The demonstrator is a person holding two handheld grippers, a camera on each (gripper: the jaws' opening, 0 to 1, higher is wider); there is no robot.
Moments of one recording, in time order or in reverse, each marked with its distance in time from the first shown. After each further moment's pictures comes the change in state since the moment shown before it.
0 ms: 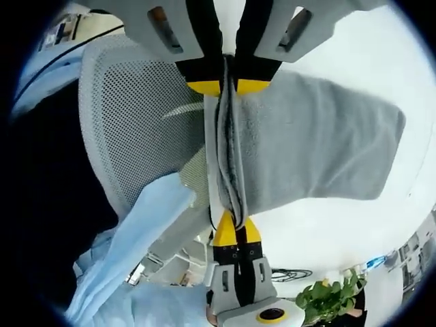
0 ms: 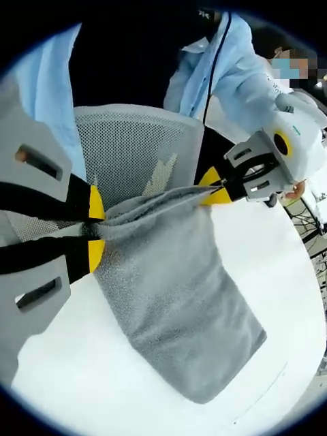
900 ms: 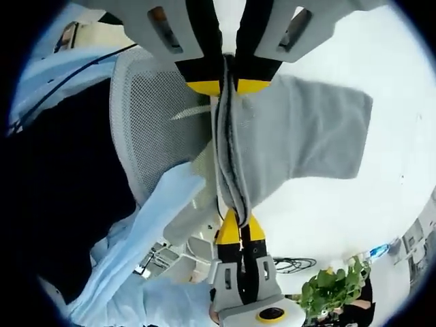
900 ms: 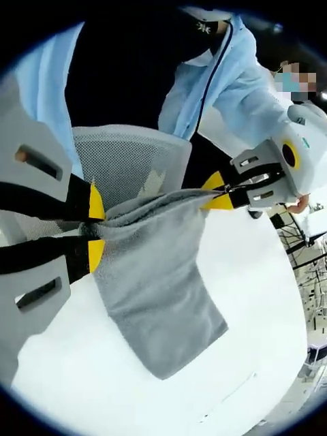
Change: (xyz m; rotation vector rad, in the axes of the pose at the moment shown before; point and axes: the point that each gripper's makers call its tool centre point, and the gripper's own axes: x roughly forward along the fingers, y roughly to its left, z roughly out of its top) left arm -0.054 -0.009 0.034 0.036 0.031 -0.017; right arm -0.047 0.017 0.031 -0.066 -0.040 -0.026
